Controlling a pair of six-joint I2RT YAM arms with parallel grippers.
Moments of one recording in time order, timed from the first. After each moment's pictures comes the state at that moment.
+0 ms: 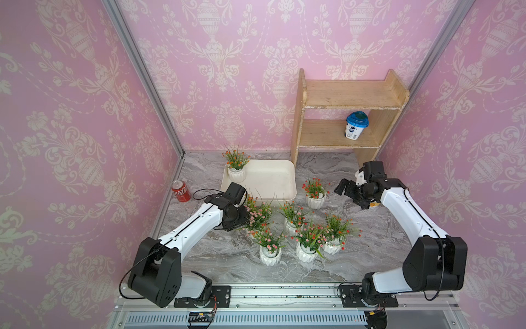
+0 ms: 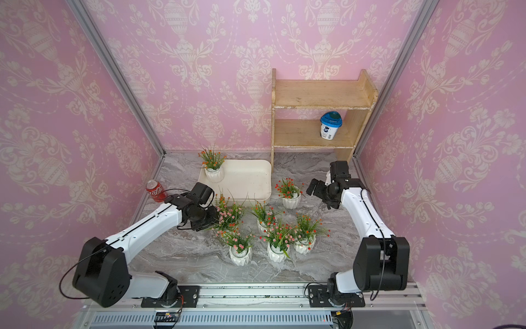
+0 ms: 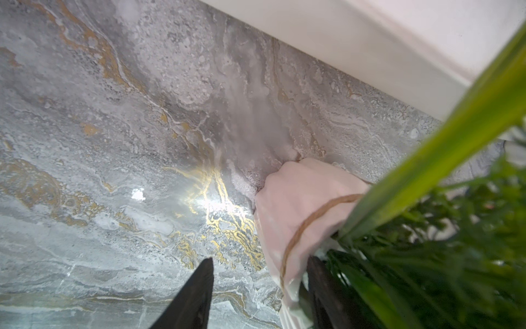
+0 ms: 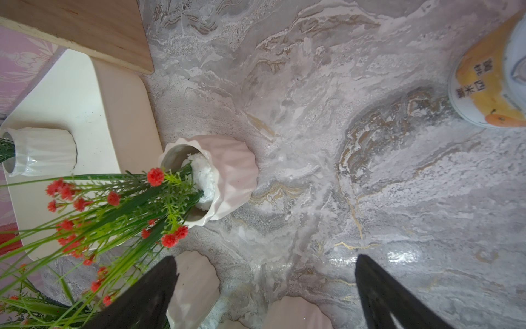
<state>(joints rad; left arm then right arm) -0.41 1.39 0.95 -0.84 0.08 -0.77 -0.04 1.44 1.15 -0.78 -0.22 0.45</state>
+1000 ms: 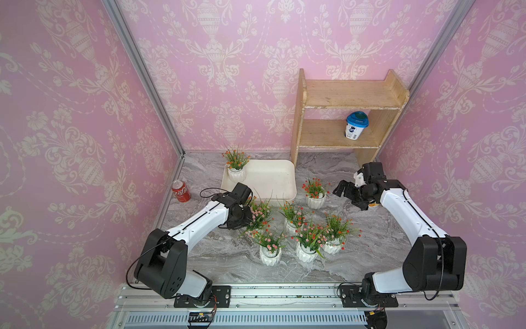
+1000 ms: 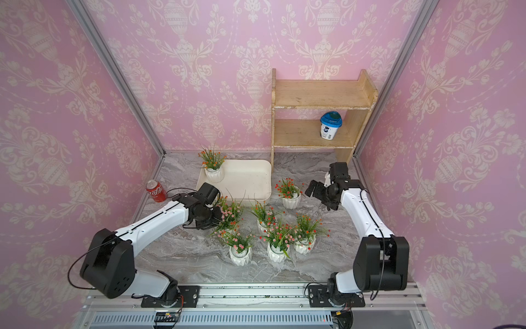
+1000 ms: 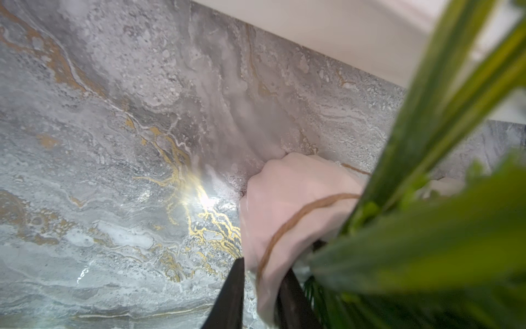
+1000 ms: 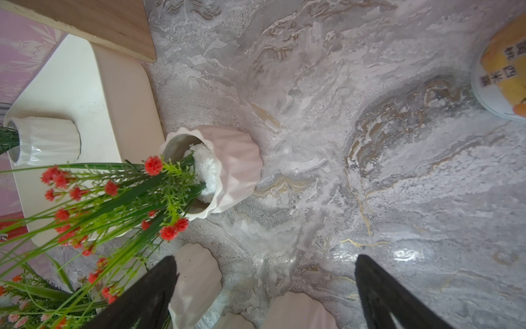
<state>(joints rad) -0.45 1.45 0.97 -0.82 0.07 -0.76 -0.04 1.44 1.13 -0.78 -0.26 0.44</state>
